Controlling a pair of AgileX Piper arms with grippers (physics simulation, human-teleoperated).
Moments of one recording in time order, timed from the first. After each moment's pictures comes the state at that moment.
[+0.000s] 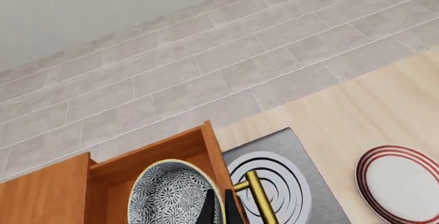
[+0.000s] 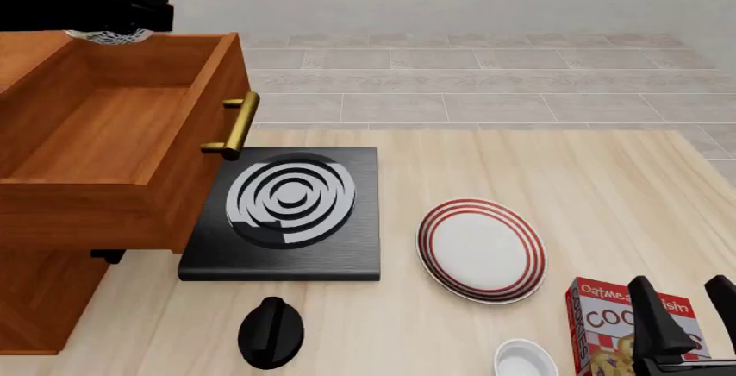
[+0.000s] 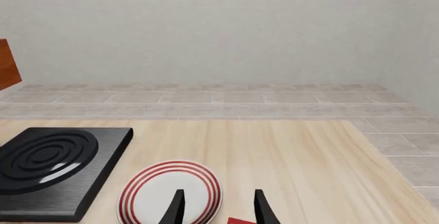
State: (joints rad) left arm -0.23 1.28 -1.53 0.70 0.21; right arm 0.01 0.01 -0.01 -0.01 0.01
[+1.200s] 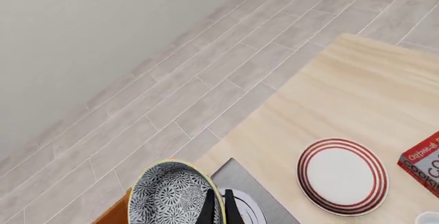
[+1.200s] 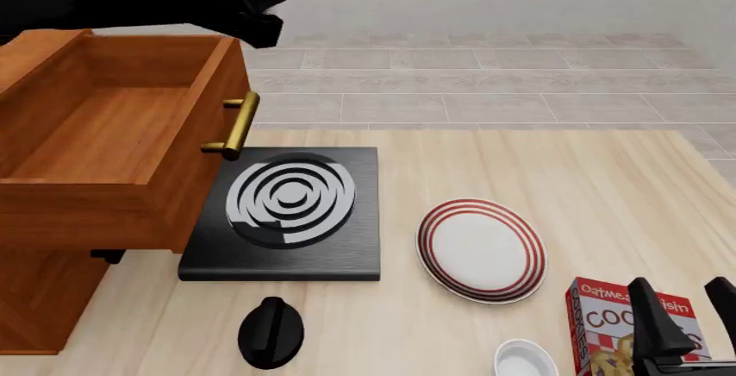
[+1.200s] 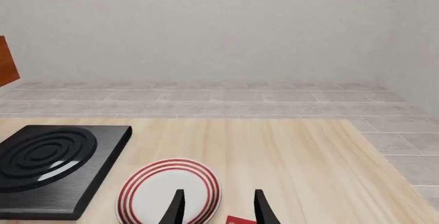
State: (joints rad) left arm -0.56 1.33 -1.59 0.63 0.35; right arm 0.01 0.00 -0.01 0.01 0.00
